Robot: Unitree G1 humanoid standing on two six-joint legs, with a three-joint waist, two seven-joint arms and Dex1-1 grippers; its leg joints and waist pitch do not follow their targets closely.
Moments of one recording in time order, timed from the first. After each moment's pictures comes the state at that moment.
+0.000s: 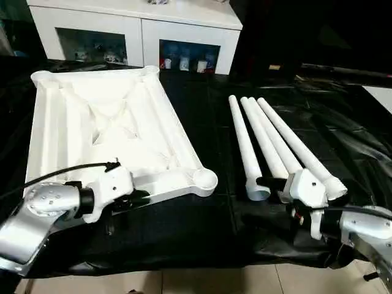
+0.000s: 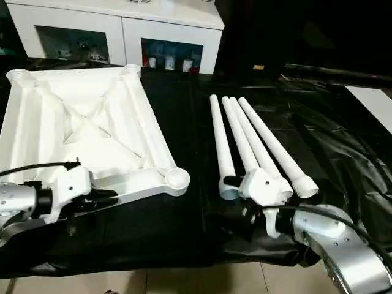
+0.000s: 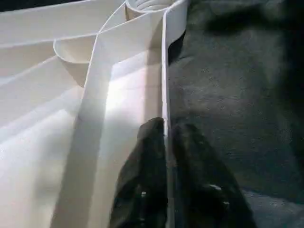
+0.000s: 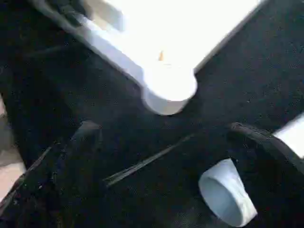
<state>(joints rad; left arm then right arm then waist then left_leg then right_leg) -0.16 0.80 -0.17 -0.06 -0.17 0.26 -1.03 -0.01 -0.67 0.08 -0.42 0.33 0.52 0.77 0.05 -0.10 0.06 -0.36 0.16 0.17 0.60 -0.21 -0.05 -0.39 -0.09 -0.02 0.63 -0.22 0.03</state>
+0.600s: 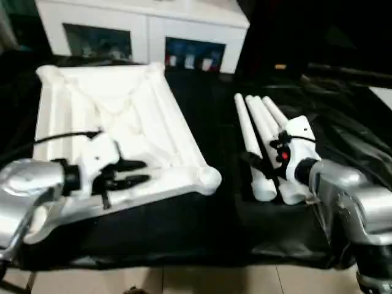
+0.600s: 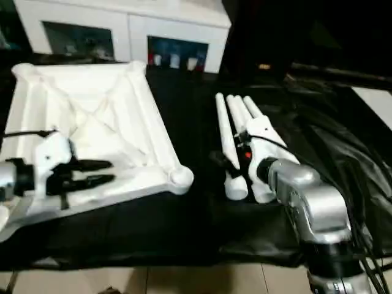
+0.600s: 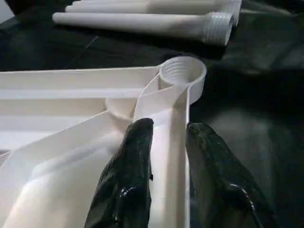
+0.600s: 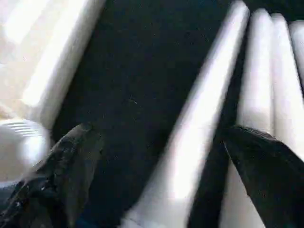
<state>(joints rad) -0.23 0.77 -0.08 -0.21 -0.29 0.43 -0.99 -0.45 -0.38 0.02 -0.03 0.26 0.93 0.33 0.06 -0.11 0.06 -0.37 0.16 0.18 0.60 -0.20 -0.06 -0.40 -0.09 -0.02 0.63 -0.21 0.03</state>
